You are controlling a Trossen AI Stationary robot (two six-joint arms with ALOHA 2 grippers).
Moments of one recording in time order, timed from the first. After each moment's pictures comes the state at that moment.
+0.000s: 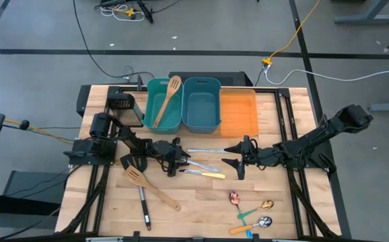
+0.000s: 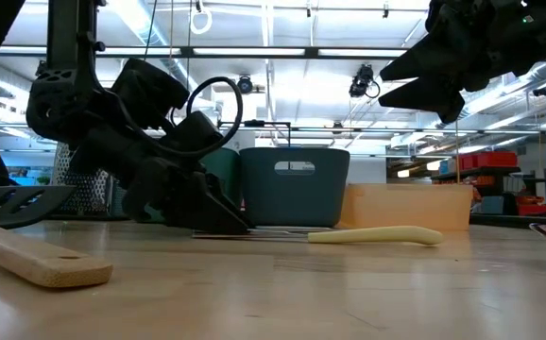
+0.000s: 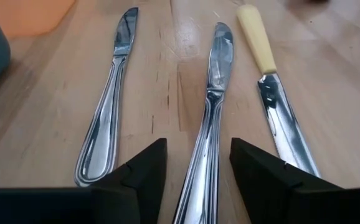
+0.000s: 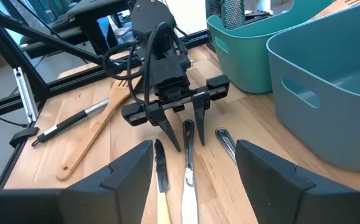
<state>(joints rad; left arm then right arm) -0.08 2.01 0.47 1.01 0.01 0.02 0.40 1.18 0.42 0.42 0.53 0.44</state>
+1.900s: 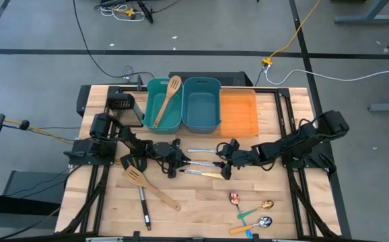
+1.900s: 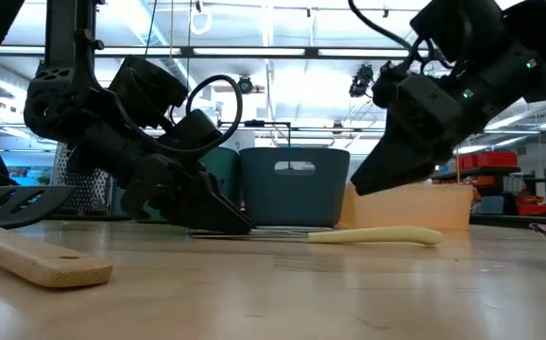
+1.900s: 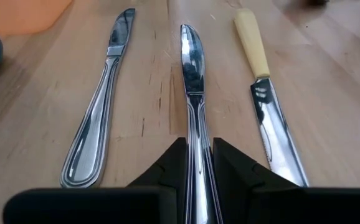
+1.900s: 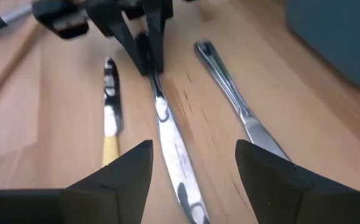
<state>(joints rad) -0.08 2.01 0.47 1.02 -0.02 -0.01 0.26 1.57 0.55 0.33 0.35 0.49</state>
